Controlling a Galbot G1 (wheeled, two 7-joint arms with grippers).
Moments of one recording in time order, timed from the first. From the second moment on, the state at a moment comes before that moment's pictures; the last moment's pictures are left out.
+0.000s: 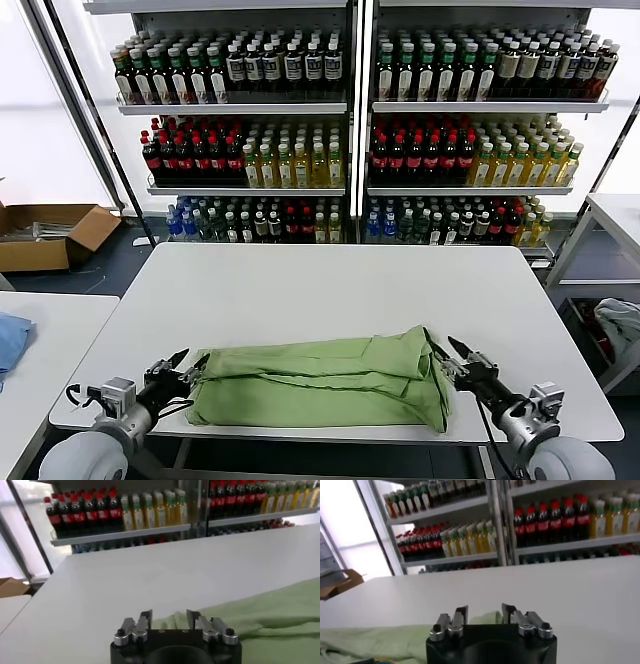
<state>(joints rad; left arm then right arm) 1.48 -1.00 -0.61 -2.07 -0.52 0.53 -0.01 -1.50 1.12 0.74 2.05 0.60 -0.32 -0.26</state>
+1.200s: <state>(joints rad) 1.48 -1.15 -0.46 -1.97 -0.47 0.48 -0.21 -1.60 1.14 0.88 2.06 0.68 -0.21 -0.27</state>
